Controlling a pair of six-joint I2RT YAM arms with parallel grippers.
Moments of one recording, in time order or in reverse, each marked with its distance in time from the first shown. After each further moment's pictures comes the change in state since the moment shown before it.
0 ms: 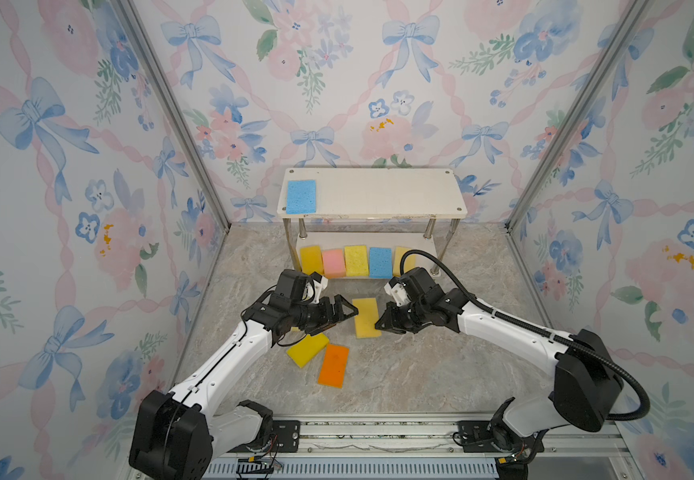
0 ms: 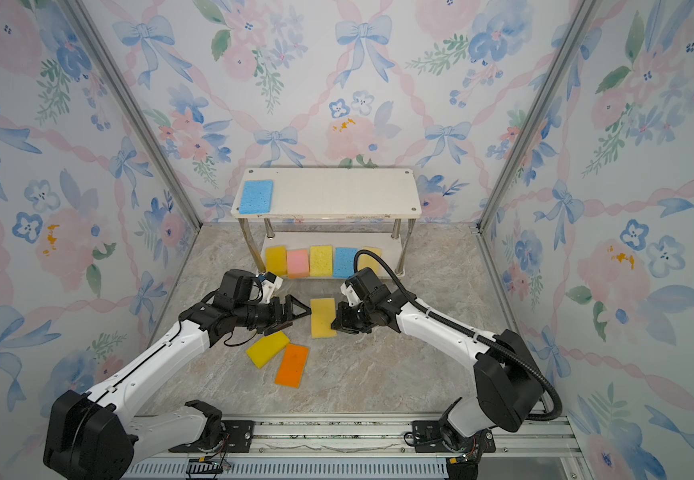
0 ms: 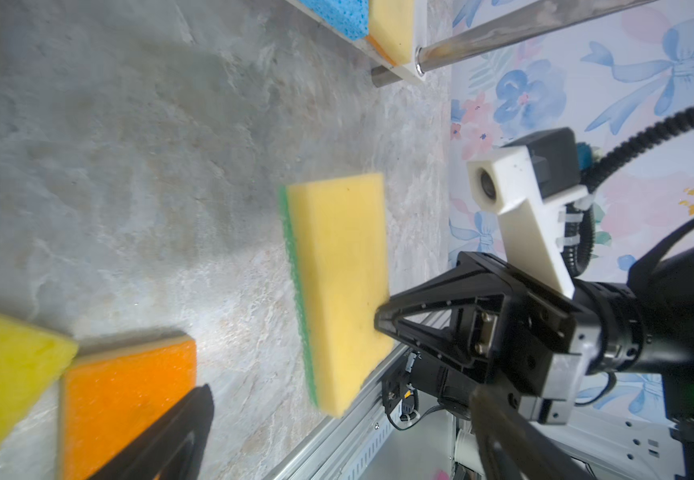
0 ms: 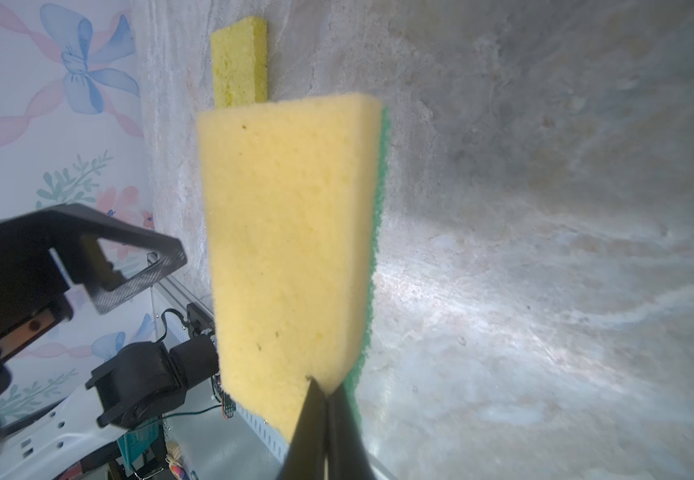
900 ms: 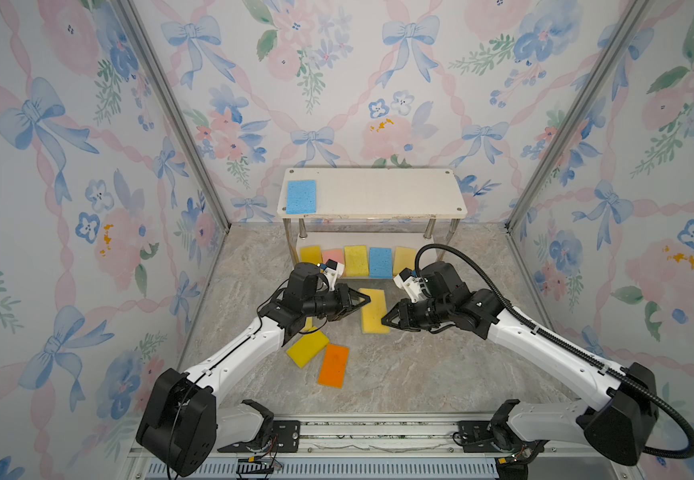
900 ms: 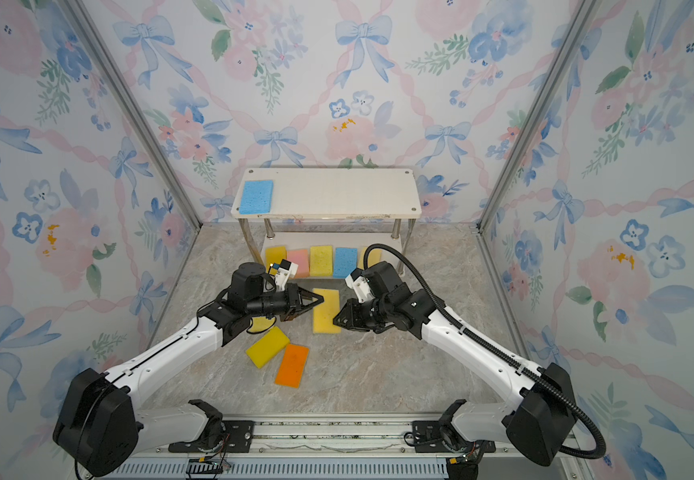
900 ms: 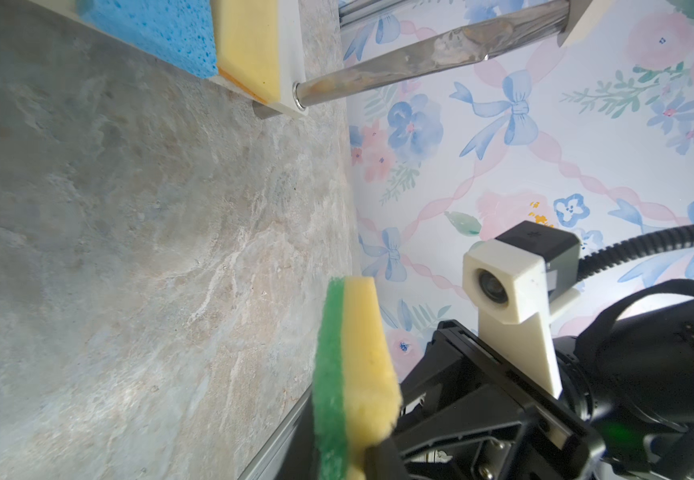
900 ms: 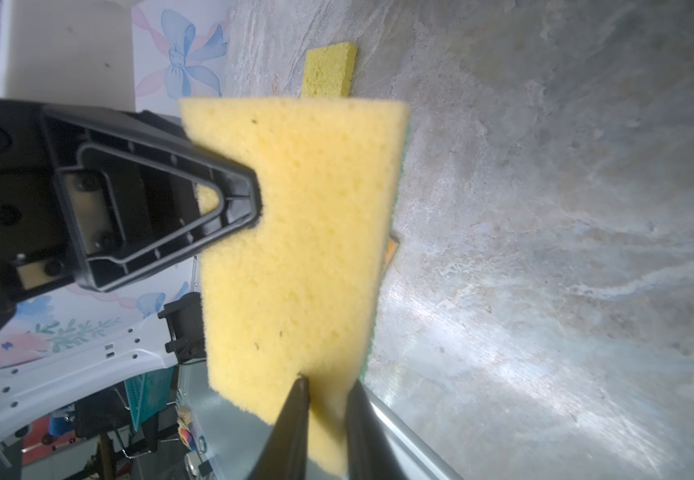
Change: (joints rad) left arm -0.088 0.068 -0.020 0.422 0.040 -0.274; right arm -0.008 -0.164 0.045 -0.095 -0.038 -0.051
